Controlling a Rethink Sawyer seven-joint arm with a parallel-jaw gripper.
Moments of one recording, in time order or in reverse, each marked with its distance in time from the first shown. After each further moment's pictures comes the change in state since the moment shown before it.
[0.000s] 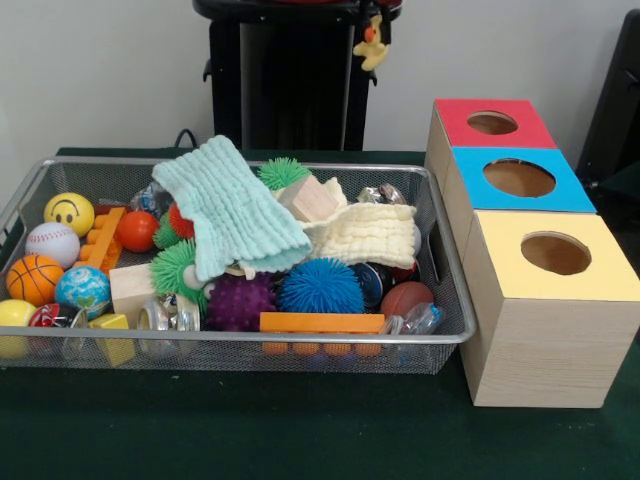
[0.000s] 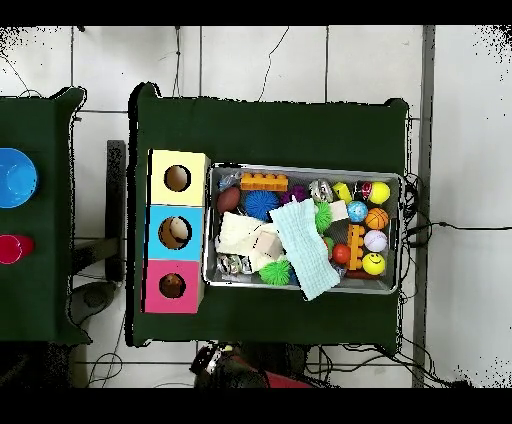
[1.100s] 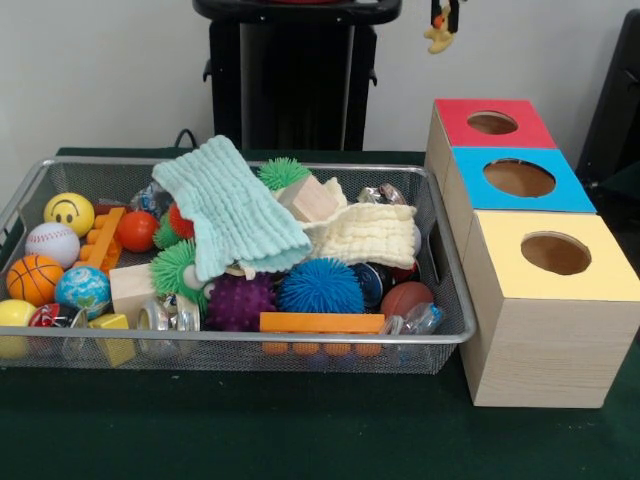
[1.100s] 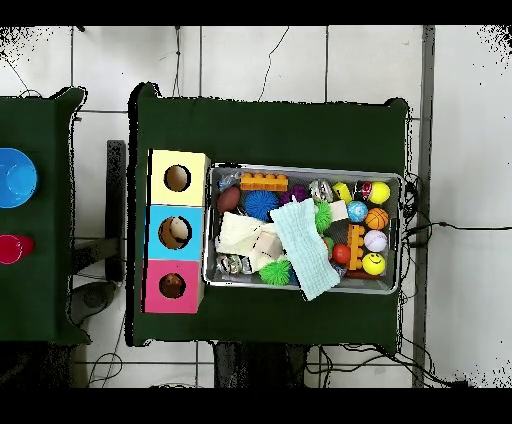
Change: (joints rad) arm 0.242 0.143 0.214 0.214 0.222 -0.327 0.405
